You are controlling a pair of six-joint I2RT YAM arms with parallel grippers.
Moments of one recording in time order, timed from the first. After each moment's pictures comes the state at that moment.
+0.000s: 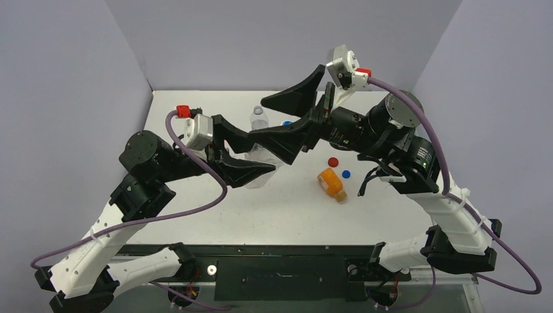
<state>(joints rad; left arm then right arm) -0.81 0.94 1.36 -0.12 0.61 -0.23 1.04 1.33 1.98 -0.36 -0.34 0.21</state>
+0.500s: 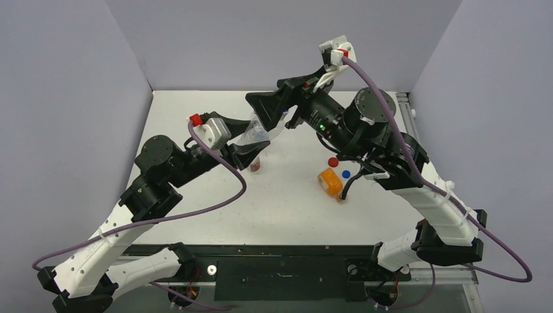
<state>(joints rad) -0.80 0.91 1.23 -0.11 0.26 0.09 1.12 1.42 2.08 -0.47 0.28 0.25</state>
